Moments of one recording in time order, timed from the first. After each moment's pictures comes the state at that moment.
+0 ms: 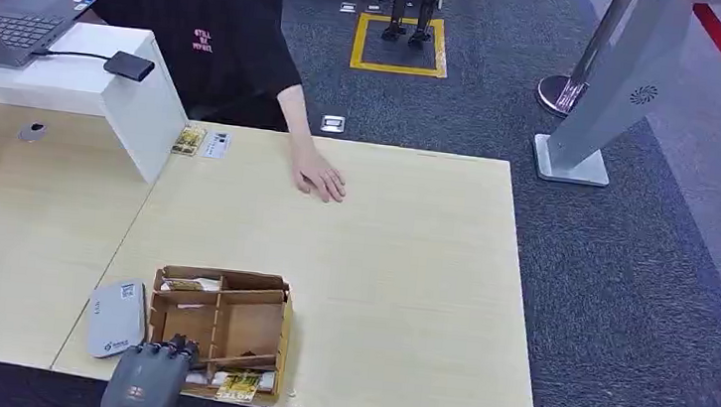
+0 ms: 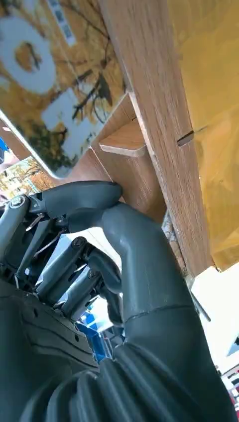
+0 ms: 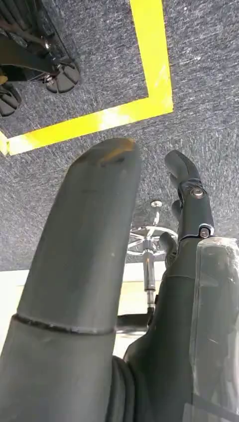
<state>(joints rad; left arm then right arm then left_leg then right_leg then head) 0.12 0.42 -0.78 -1.71 -1.46 0.06 0.56 -0.07 0.19 -1.43 -0.26 1.18 -0.10 0.21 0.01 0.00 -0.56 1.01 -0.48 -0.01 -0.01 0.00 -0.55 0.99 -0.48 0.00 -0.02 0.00</state>
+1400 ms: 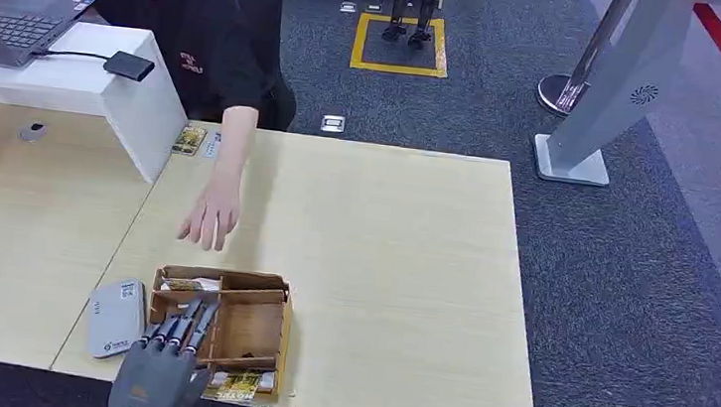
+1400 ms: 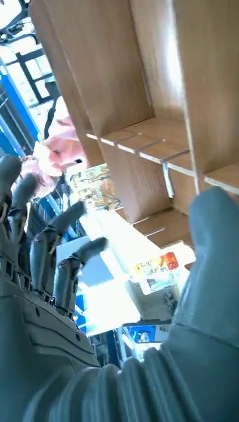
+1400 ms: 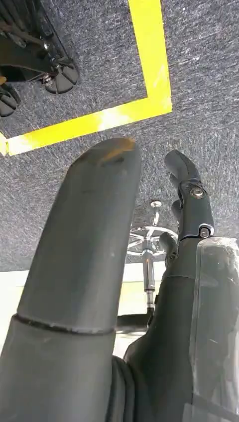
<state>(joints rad) 0.13 0.36 -0.76 -1.71 -1.51 0.26 0.48 -0.07 0.19 -1.43 -0.26 1.17 -0.11 0.21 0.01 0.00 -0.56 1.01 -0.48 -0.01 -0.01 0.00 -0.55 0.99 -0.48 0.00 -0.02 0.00</state>
